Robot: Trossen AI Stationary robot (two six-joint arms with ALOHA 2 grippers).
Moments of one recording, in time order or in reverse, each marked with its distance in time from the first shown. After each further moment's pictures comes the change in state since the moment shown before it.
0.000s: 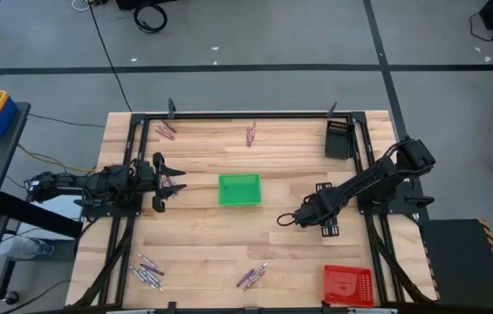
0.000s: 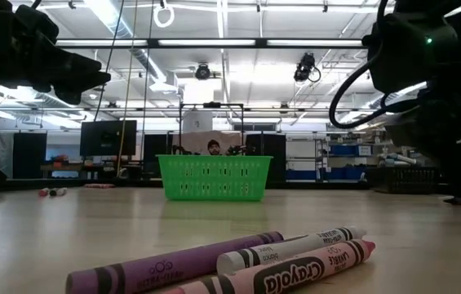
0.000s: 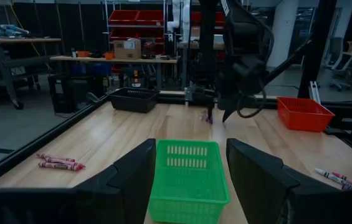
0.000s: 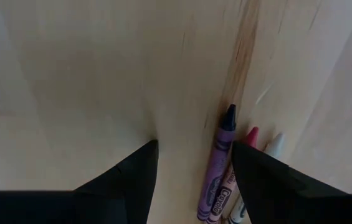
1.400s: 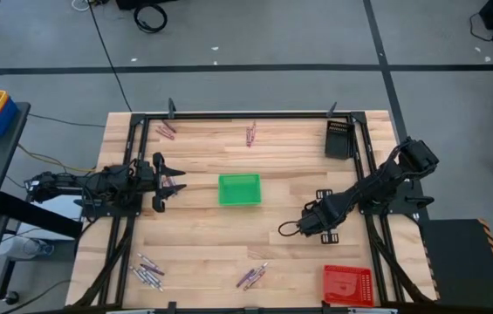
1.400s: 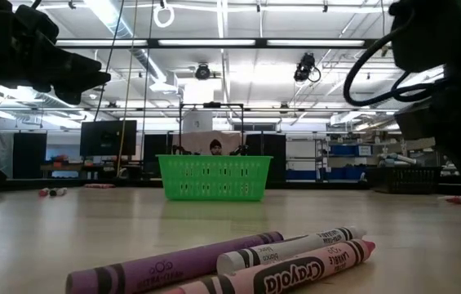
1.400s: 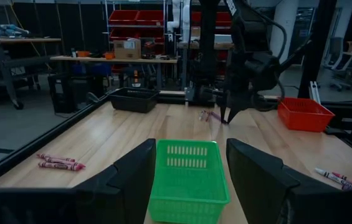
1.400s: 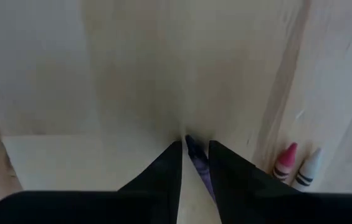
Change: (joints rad) left arm 0.000 0.000 0.000 0.000 0.000 0.000; right arm 0.108 -0.020 -0.002 0.079 -0.017 0.105
